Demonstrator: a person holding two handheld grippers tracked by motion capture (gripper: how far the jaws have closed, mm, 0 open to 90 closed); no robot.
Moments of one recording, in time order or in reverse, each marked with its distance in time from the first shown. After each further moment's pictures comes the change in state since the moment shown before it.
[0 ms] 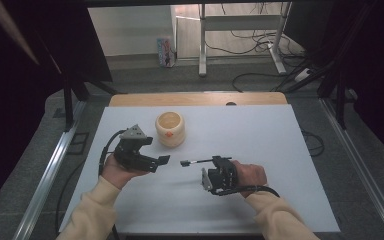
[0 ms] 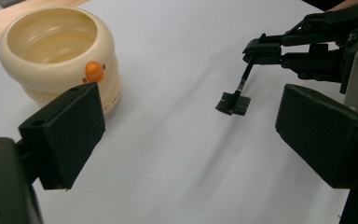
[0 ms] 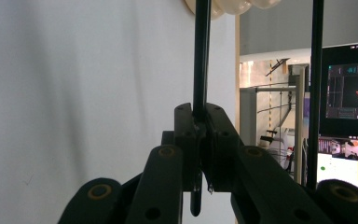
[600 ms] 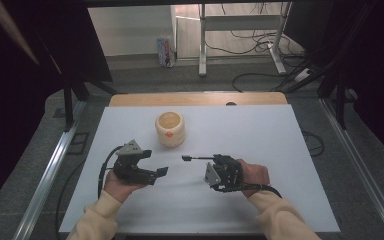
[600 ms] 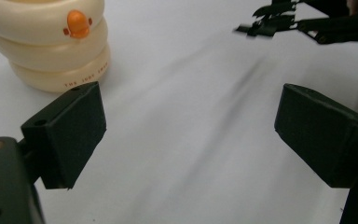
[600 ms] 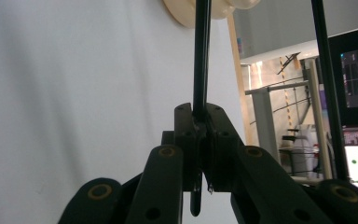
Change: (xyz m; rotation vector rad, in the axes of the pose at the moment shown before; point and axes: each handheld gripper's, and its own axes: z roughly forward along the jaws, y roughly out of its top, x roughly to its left) left arm -0.003 -0.043 0.014 -0.032 -0.025 -0.067; right arm -0.013 -0.008 -0.010 -0.058 0.036 0.163
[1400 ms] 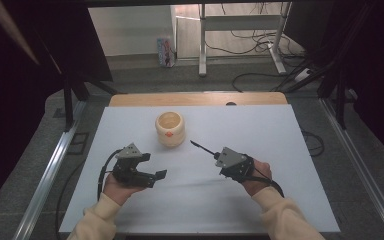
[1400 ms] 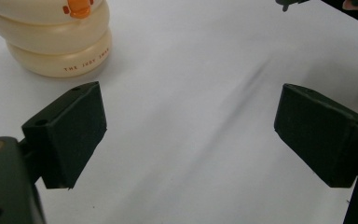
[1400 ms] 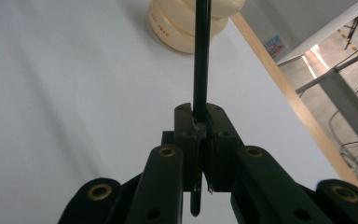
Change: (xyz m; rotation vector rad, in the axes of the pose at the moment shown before) left arm 0.002 -0.010 0.003 0.016 0.003 -0.011; right arm -0.028 -0.021 -0.010 -0.139 0.190 0.446
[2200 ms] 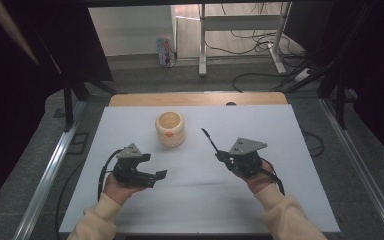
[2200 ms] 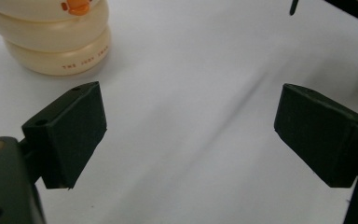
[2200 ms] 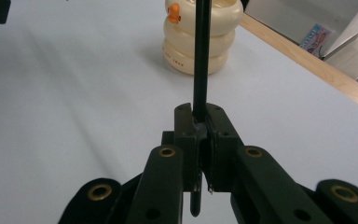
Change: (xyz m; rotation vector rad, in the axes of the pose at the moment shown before) left arm 0.001 0.000 0.001 0.000 -0.009 -0.008; right arm -0.023 -0.015 -0.005 -0.139 0.171 0.330
